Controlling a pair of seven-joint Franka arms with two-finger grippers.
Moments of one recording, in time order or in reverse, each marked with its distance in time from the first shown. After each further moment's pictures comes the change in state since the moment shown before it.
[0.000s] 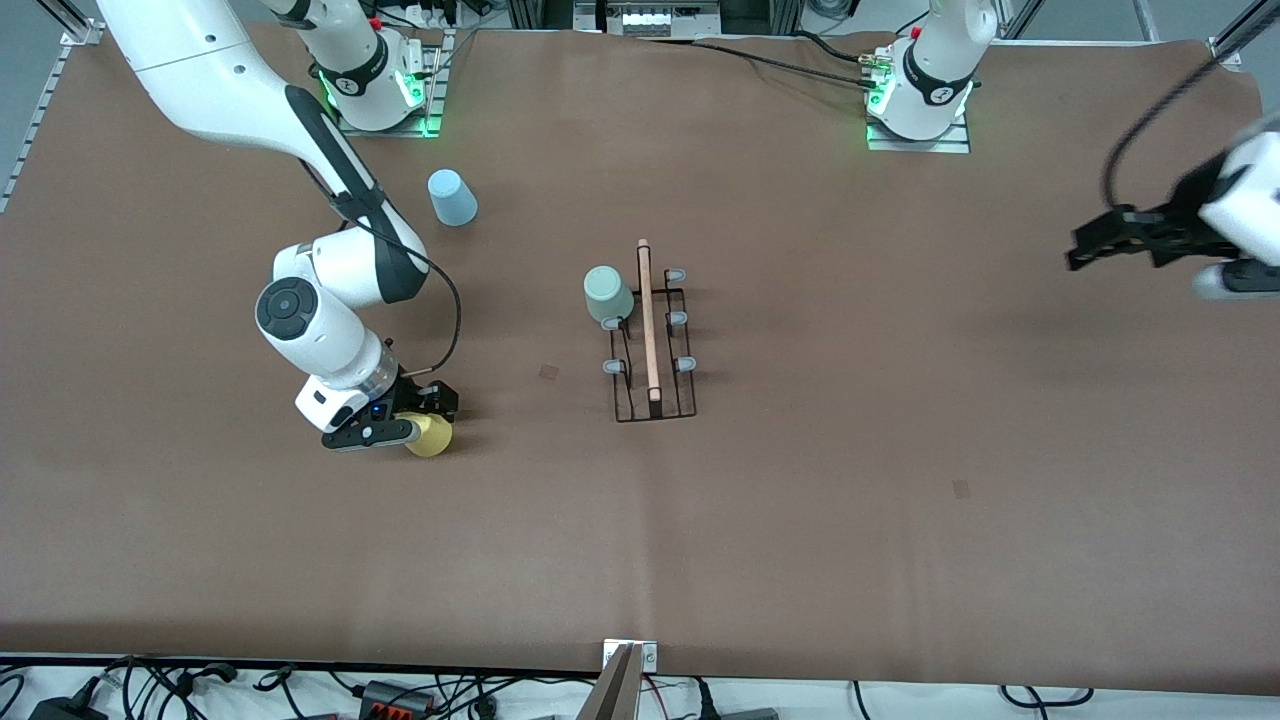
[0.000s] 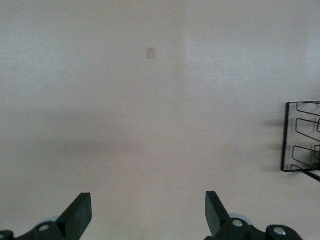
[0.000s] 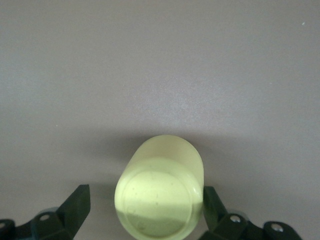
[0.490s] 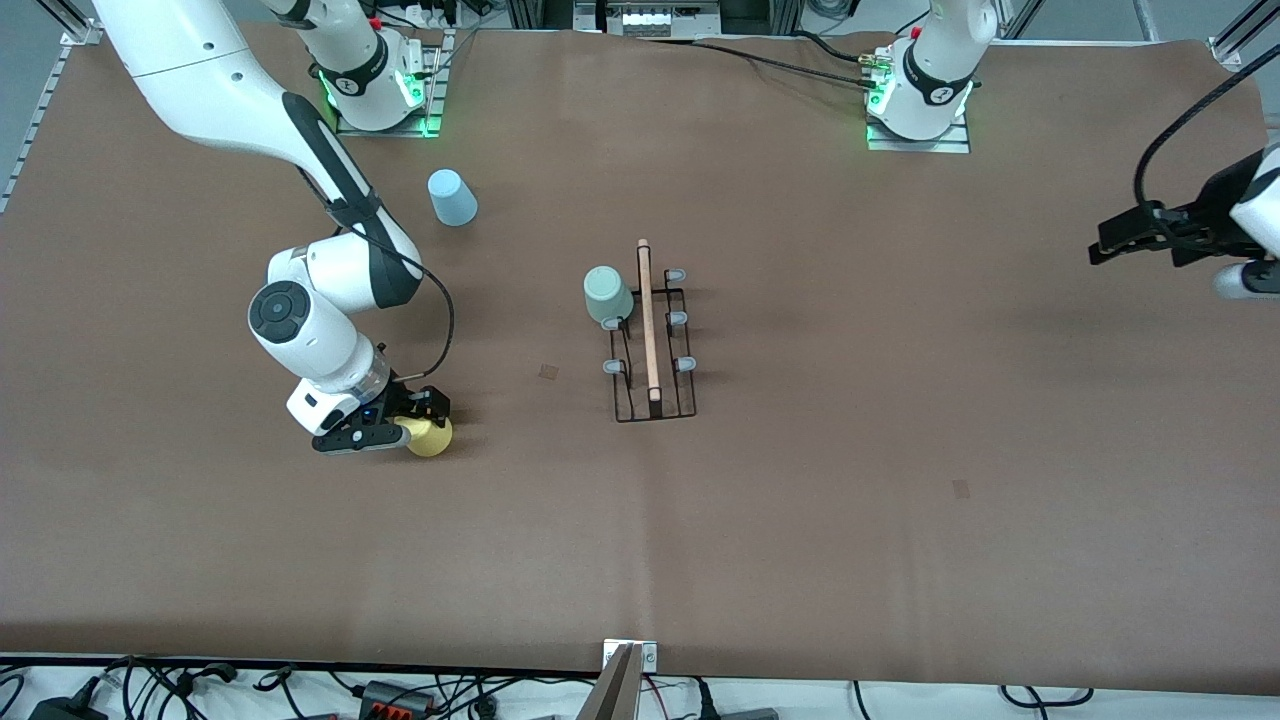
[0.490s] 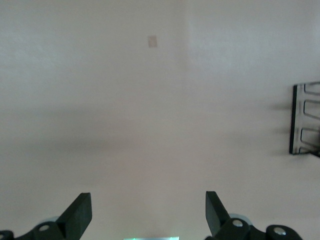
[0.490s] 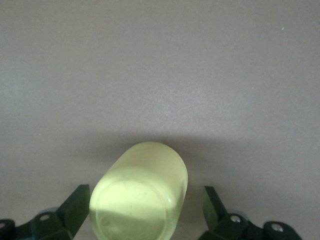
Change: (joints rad) left arm 0.016 0.013 -0.013 -0.003 -0.002 -0.054 0.066; right arm 0.000 0.007 -0.022 0.000 0.000 0.037 0.000
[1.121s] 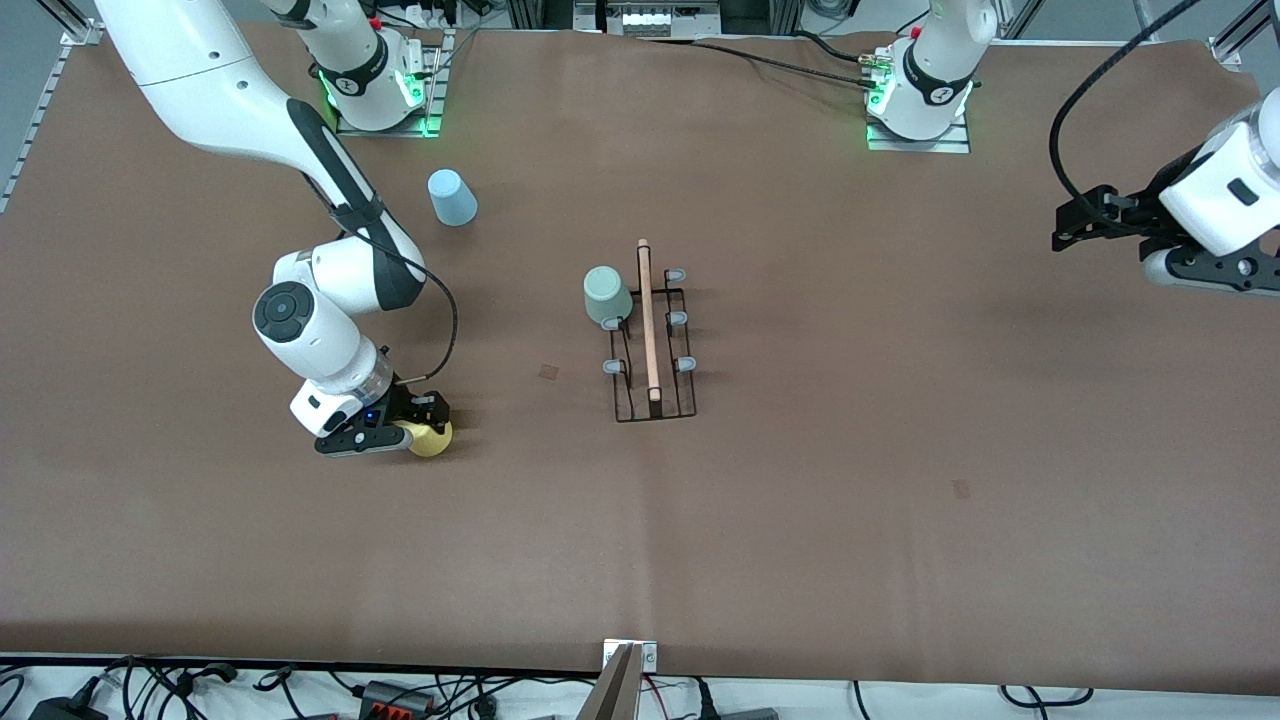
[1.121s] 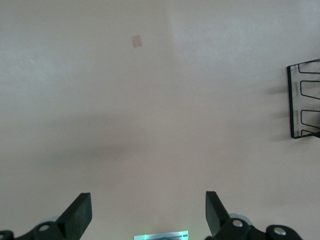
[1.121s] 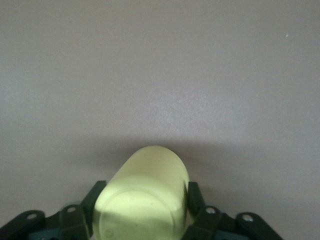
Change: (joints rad) left arm -0.012 -0.001 -0.077 0.041 0.050 -0.021 0.014; right arm 0.003 0.012 -0.001 0.002 -0.003 0.033 -0.001
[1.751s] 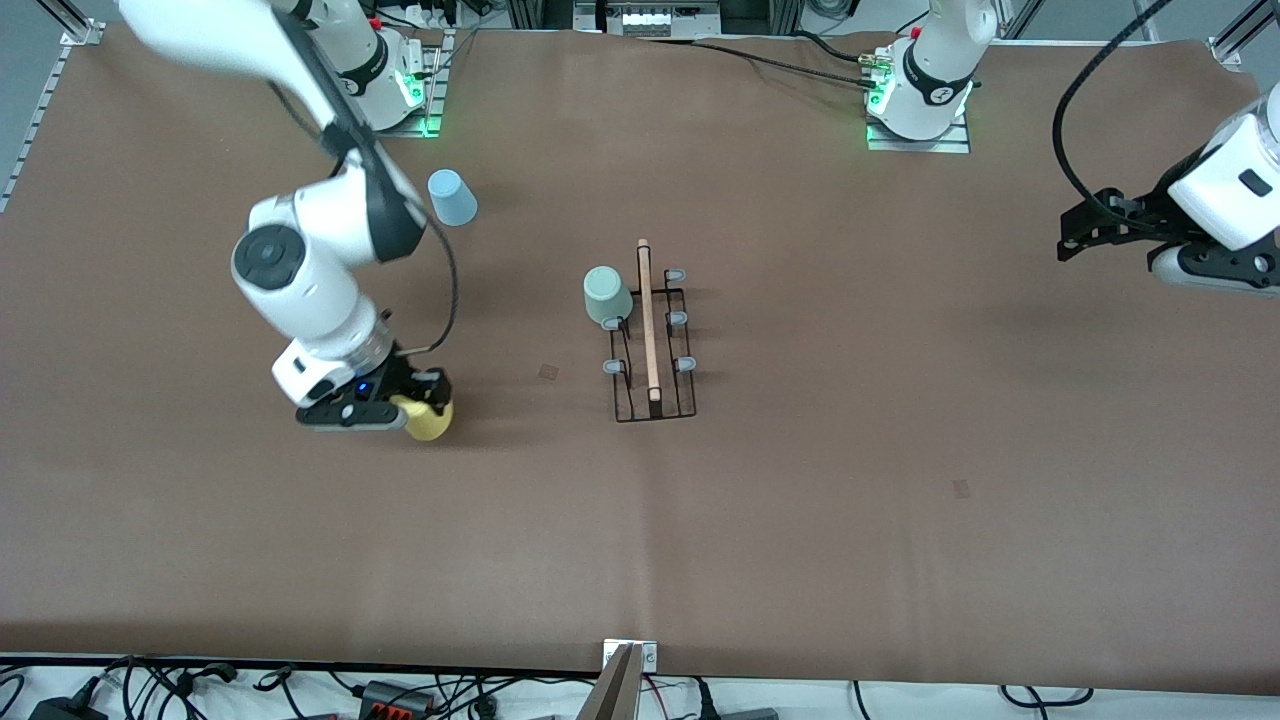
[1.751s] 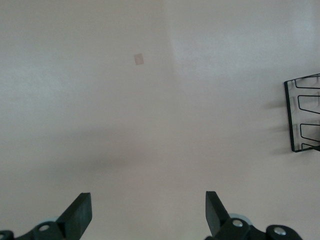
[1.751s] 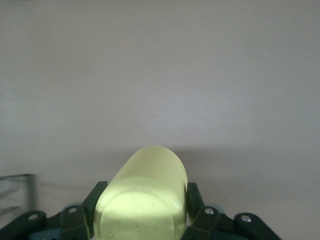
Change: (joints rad) left arm -0.041 -0.045 0.033 -0.058 0.001 0.094 0.000; right arm 0.104 -0.226 0.036 0.049 -0.018 -0.261 0.369
